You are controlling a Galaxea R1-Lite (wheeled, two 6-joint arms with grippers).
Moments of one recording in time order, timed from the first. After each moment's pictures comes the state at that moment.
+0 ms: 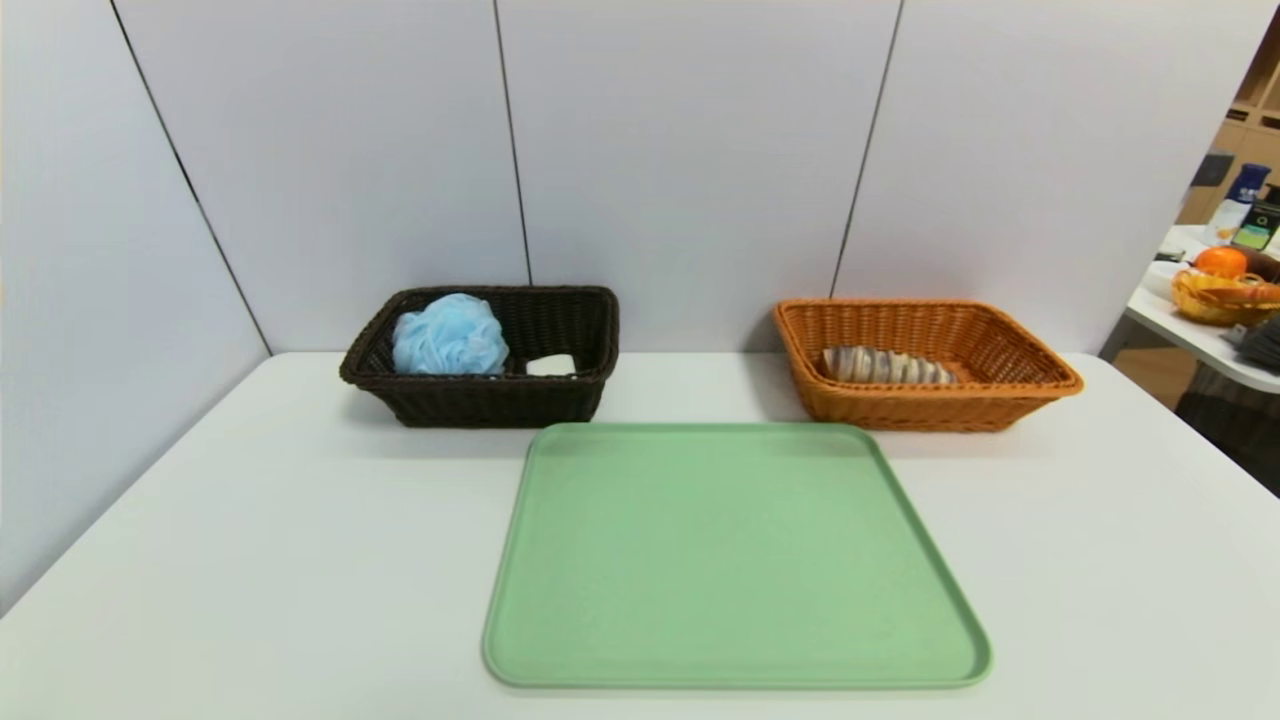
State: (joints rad) left arm -0.01 0.23 -0.34 0.21 0.01 -0.02; right arm -0.01 0.15 -0.74 0.69 0.02 -0.03
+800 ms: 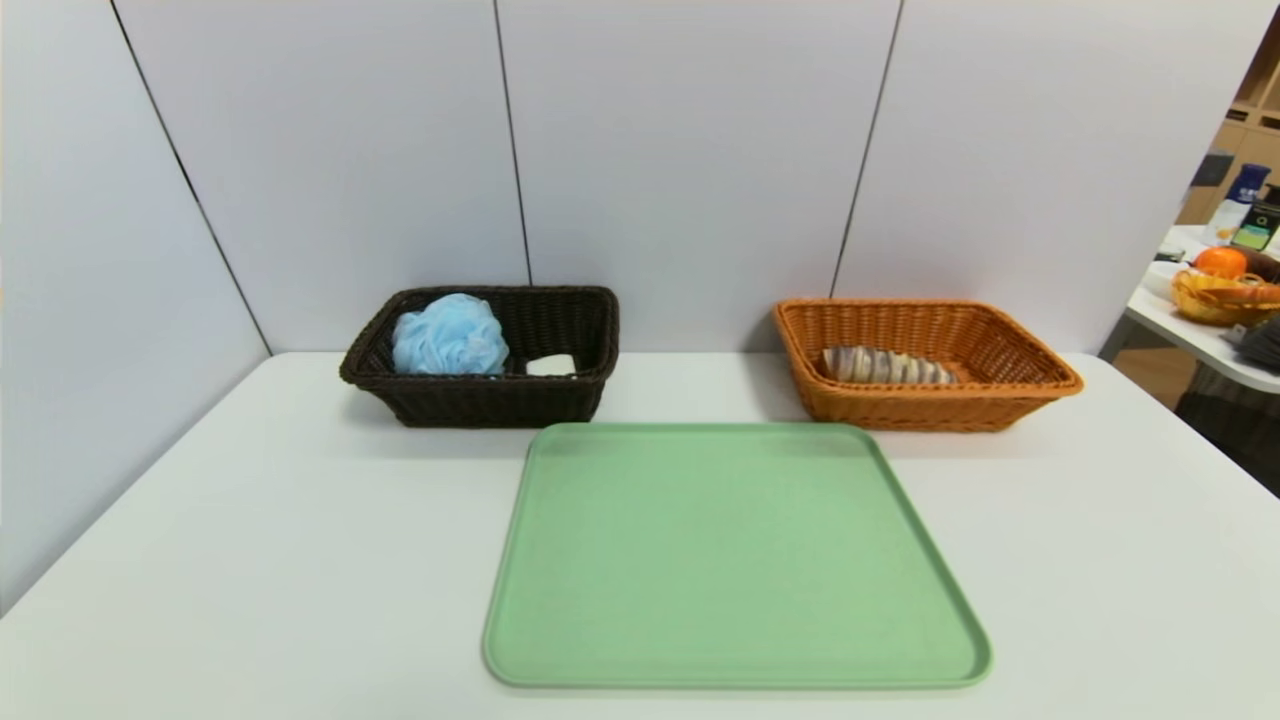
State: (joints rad) left arm -0.01 0.05 -0.06 0.01 -0.01 0.06; right arm 0.00 0.00 -0.33 0.22 0.07 -0.06
